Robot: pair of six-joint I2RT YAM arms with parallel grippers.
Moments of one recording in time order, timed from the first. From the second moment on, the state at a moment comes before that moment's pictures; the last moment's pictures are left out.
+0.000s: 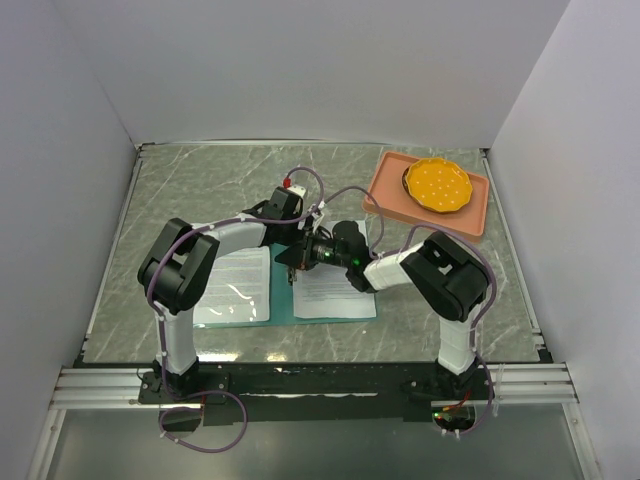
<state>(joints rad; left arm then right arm) -0.56 1.94 1.21 -0.17 -0.14 -0.20 0.73 1.91 0.83 0.92 -0.49 0.80</state>
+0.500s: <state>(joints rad) -0.56 1.94 1.21 -0.17 -0.14 -0.20 0.72 1.93 0.85 0.80 -0.41 0.70</state>
